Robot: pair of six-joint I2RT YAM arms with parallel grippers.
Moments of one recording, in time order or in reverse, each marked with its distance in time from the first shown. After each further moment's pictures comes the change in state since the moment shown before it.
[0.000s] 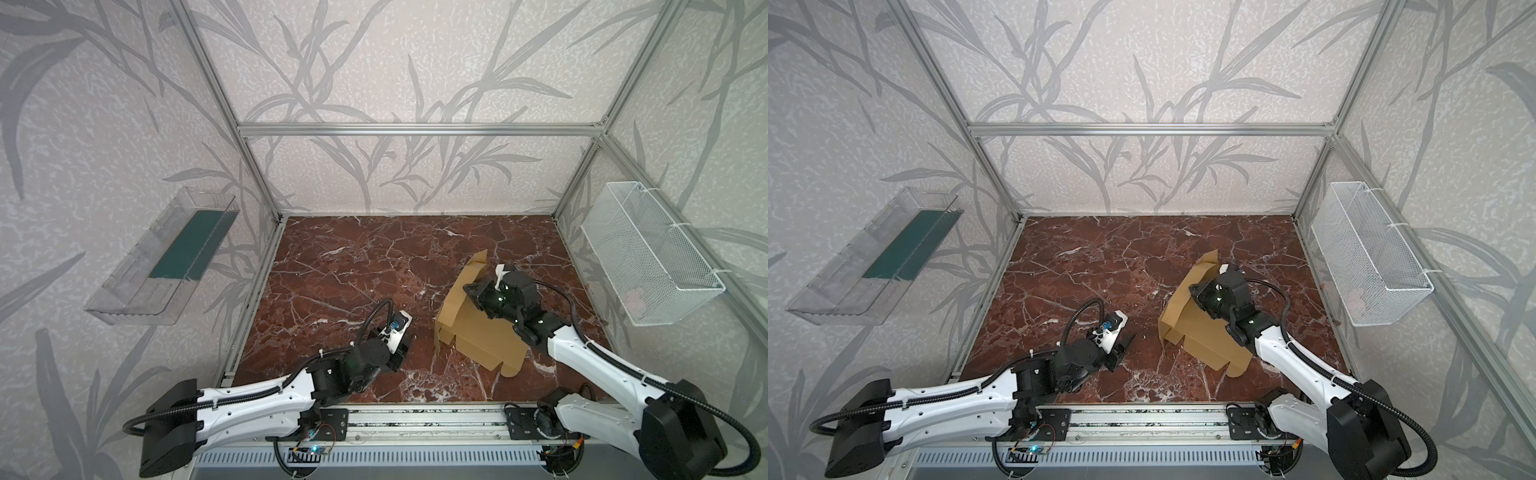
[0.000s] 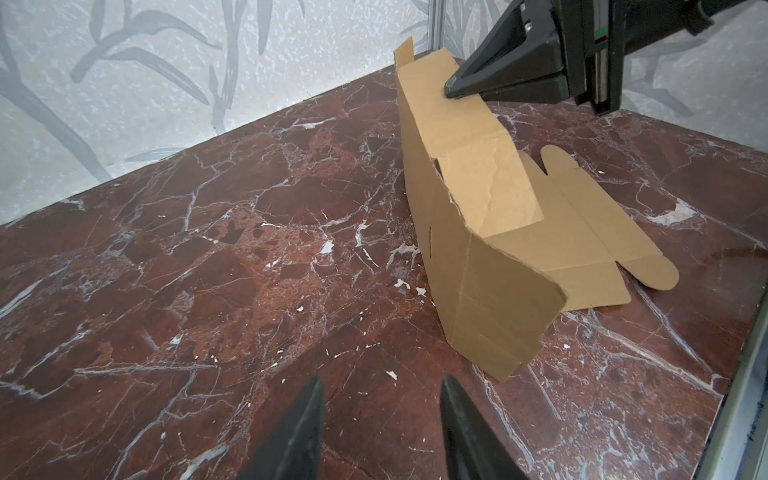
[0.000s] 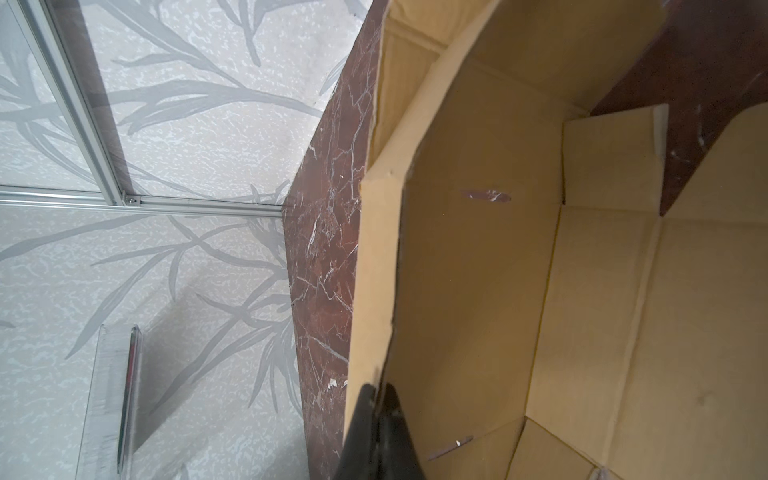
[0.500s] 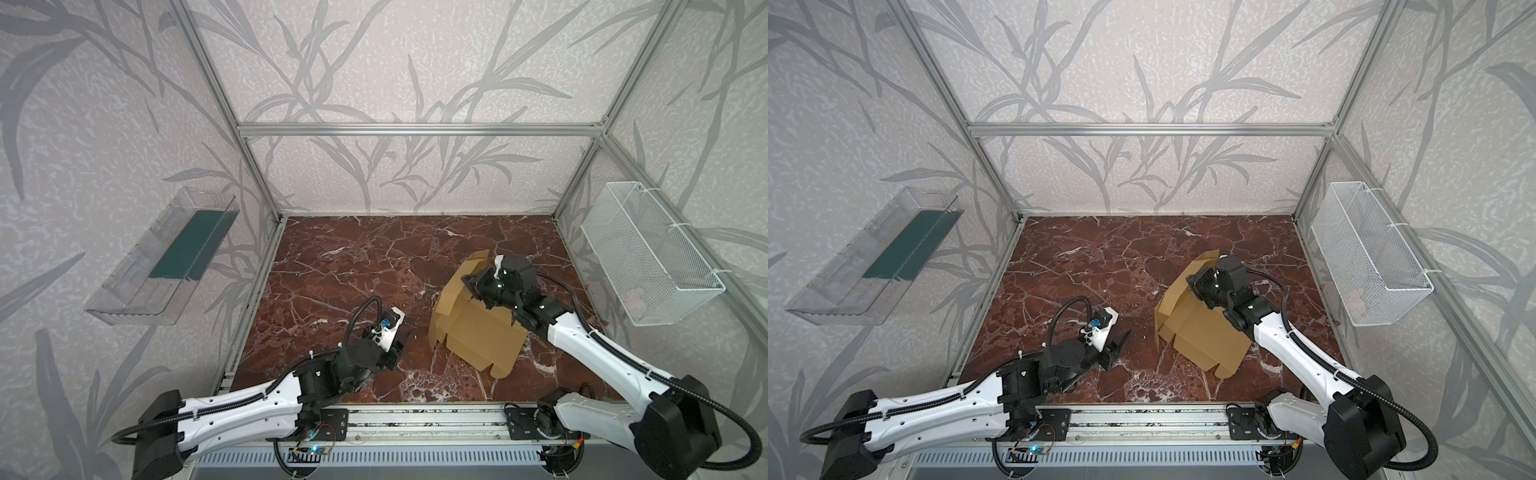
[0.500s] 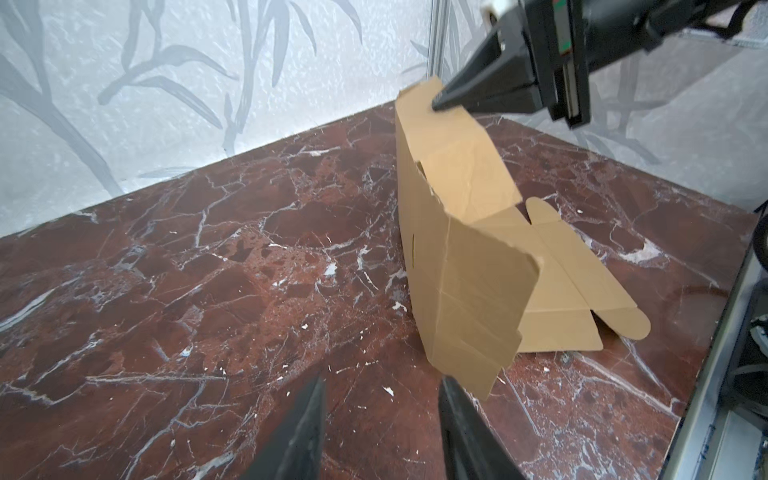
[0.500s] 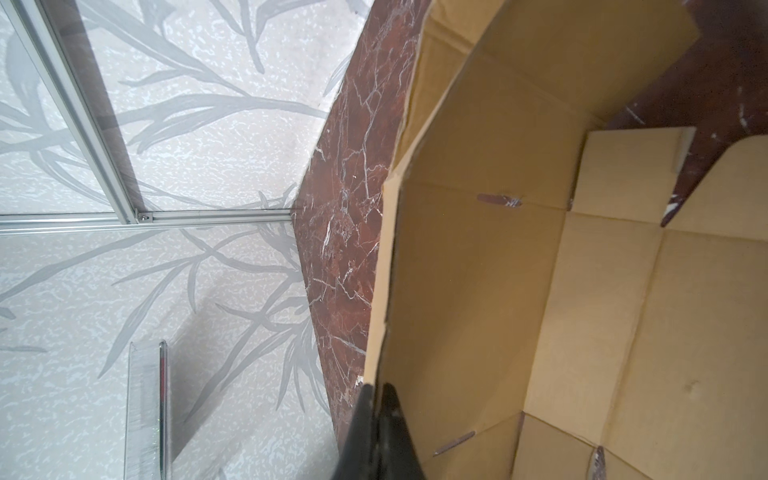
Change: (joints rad) left arm 0.000 -0.153 0.022 -0.081 -0.018 -0.013; right arm 0.000 0.047 0.171 -0.159 -0.014 0.076
